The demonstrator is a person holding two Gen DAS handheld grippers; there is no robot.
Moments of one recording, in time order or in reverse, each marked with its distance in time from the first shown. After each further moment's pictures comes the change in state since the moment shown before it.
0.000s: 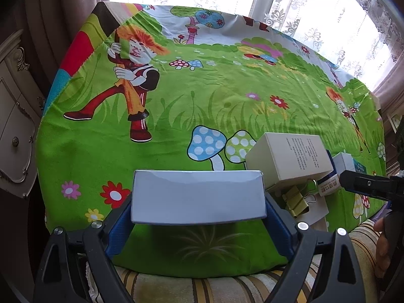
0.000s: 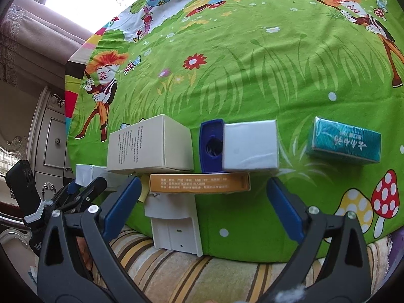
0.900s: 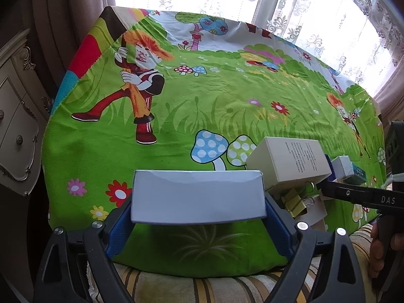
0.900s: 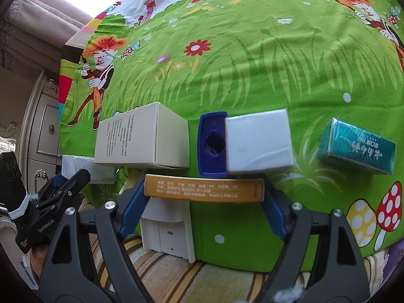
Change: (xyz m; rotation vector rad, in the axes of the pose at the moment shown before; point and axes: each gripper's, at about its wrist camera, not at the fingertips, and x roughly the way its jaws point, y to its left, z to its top) left arm -0.009 0.001 -0.001 -0.018 -0.039 0.015; right arm 0.014 0.000 0.000 -0.047 0.037 -0.010
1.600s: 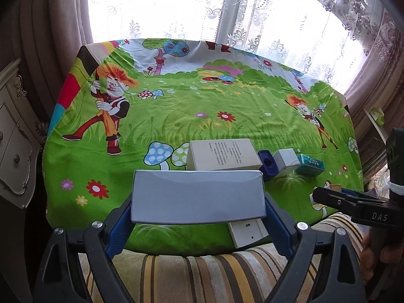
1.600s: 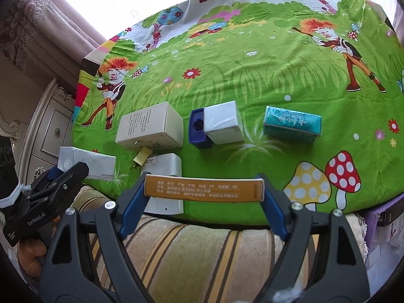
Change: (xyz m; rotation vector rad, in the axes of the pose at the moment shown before) left arm -0.063 -0.065 -0.022 0.101 -0.089 -0.090; right arm -0.090 -0.011 -0.060 -0.025 -0.203 -0.068
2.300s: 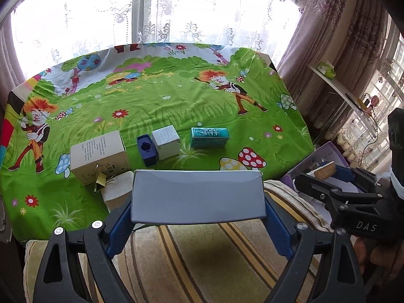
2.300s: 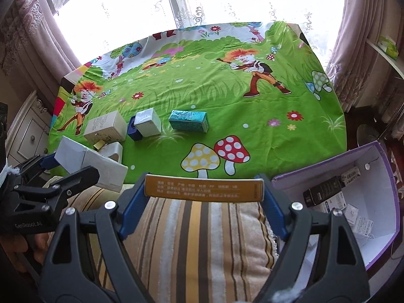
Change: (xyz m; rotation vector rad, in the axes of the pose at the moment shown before) left arm -0.020 -0.159 -0.032 0.265 0.048 -0.197; right arm -0.114 -0.072 -0.070 0.027 -0.194 -0.234
